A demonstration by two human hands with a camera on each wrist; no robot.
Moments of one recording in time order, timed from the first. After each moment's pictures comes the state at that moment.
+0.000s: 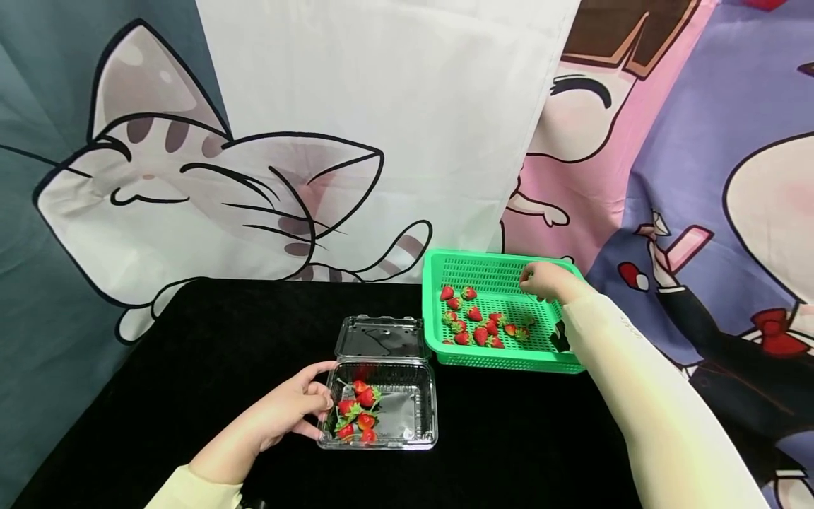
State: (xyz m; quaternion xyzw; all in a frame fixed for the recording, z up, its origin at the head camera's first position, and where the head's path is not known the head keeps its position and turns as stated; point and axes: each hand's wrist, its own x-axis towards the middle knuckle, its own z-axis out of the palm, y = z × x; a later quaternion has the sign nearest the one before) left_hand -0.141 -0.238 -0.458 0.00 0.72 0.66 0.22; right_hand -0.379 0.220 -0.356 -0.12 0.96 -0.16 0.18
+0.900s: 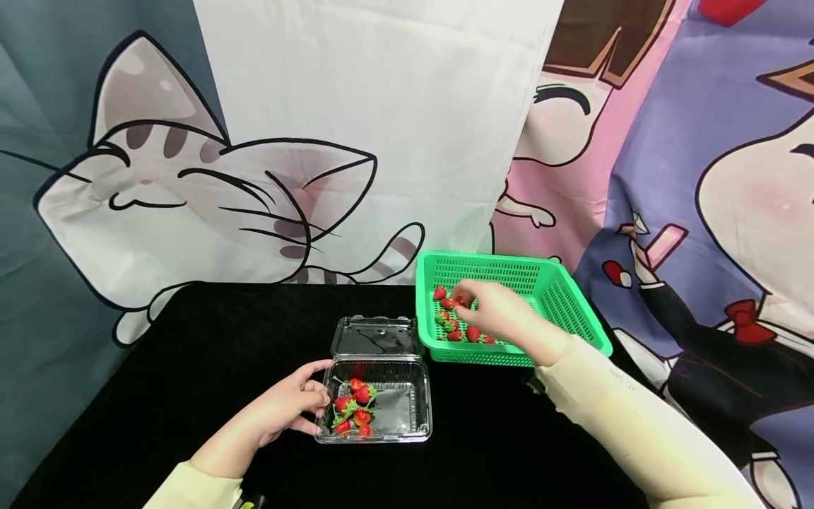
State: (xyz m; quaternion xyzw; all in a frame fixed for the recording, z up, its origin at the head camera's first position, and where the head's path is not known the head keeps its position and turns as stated) left_hand -0.139 -0.239 -0.458 0.00 0.72 0.66 0.22; right_hand -0.242 0.114 -0.318 -0.27 0.95 -0.17 0.00
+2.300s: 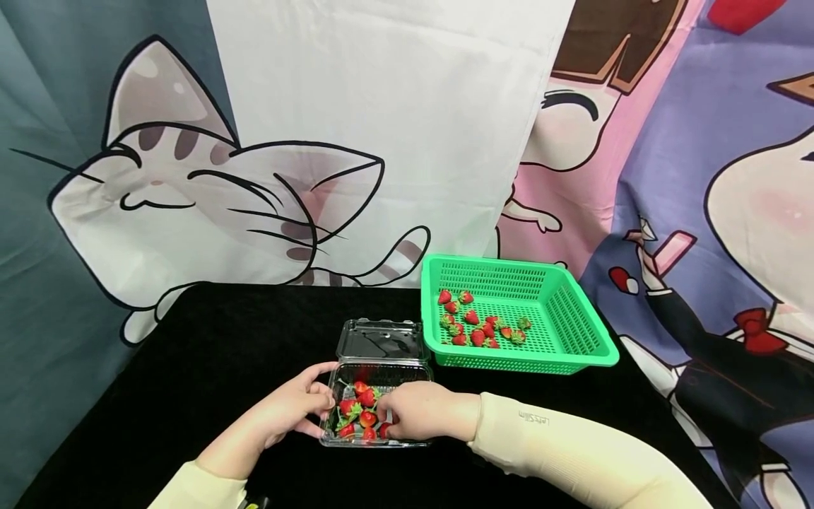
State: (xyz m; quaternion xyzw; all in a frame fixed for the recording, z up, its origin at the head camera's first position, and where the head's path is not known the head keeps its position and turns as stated) left_hand -0.138 -0.237 -0.456 0.00 0.73 0.65 0.21; right_hand -0.173 0.013 -0.423 -0.44 0.88 -0.02 0.15
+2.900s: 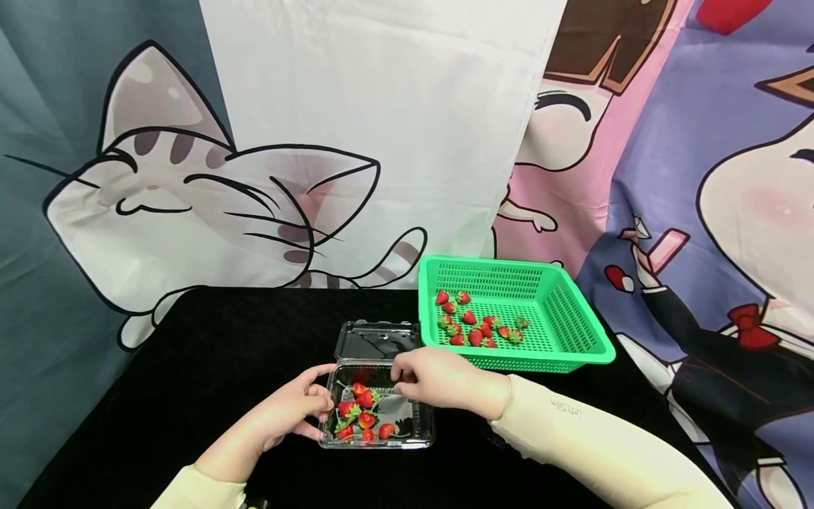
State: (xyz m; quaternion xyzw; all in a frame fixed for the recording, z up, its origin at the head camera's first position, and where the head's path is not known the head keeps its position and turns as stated) left_hand -0.137 -0.238 -0.456 0.01 0.72 0.66 0.21; right_hand -0.187 0.041 -0.376 -0.41 0.90 -0.15 0.08
